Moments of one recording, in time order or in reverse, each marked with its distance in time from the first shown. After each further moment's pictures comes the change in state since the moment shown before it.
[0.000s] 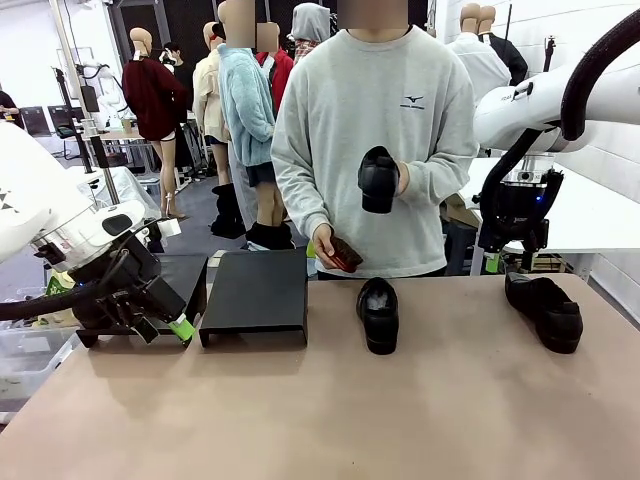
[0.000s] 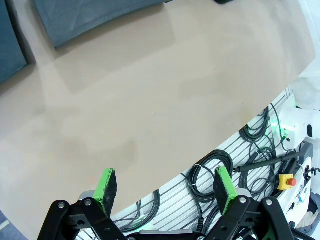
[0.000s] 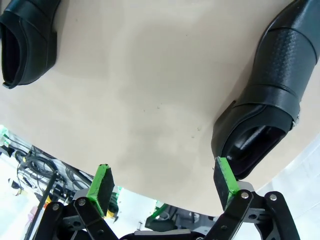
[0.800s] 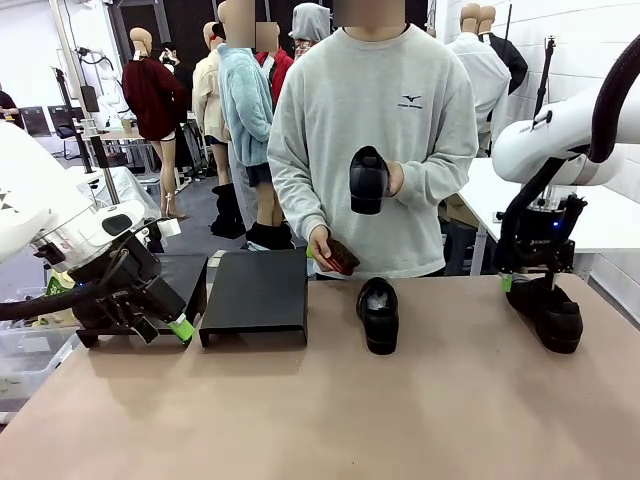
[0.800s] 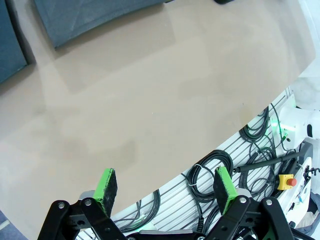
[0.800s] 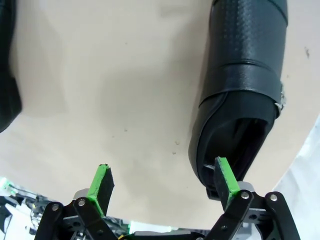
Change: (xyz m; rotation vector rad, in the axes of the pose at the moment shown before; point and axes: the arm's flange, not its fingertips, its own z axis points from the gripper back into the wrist) left arm 0.000 0.000 0.000 0.000 0.000 0.000; right arm -0.025 -0.033 -0.043 -0.058 -0.103 -0.234
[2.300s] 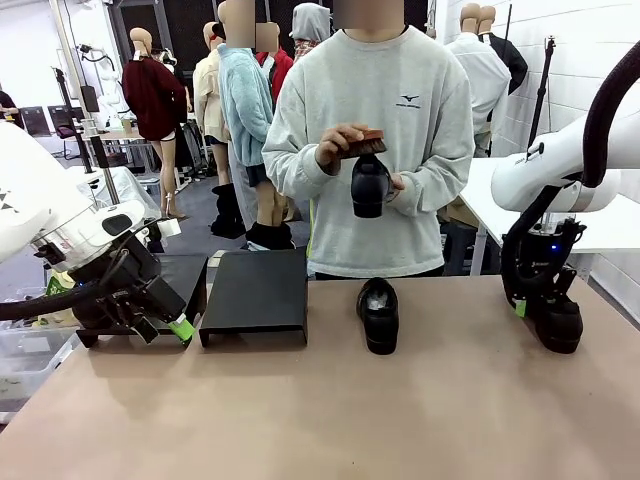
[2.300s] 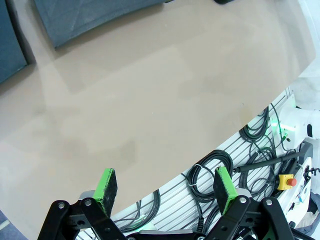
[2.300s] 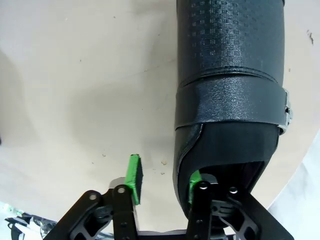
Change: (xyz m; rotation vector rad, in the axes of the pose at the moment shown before) left arm 0.000 0.000 0.000 0.000 0.000 0.000; right arm 0.009 -0.016 -0.045 -0.045 0.028 -0.117
